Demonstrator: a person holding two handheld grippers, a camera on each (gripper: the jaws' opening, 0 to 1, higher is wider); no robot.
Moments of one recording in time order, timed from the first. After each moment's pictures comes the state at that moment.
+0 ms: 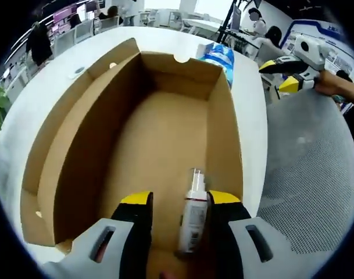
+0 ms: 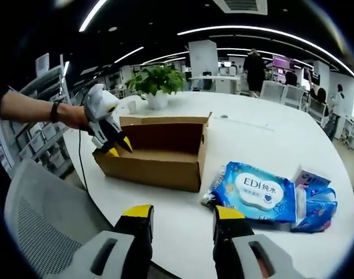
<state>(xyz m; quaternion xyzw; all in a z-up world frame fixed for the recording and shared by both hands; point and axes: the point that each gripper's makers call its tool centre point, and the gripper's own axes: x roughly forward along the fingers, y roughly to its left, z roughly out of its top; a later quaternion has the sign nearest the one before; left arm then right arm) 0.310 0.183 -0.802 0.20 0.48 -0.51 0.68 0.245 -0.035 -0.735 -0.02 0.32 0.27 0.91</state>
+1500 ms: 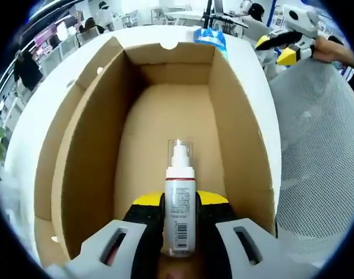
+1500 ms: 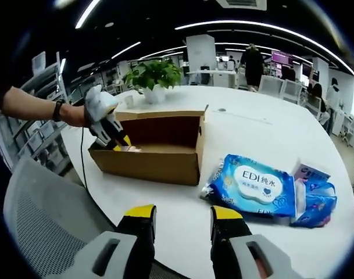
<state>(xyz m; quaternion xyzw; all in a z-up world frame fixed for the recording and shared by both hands) 0.316 0.184 -0.809 0.28 0.43 -0.52 0.69 0.242 -0.038 -0.743 -0.03 0.34 0.26 0.90</state>
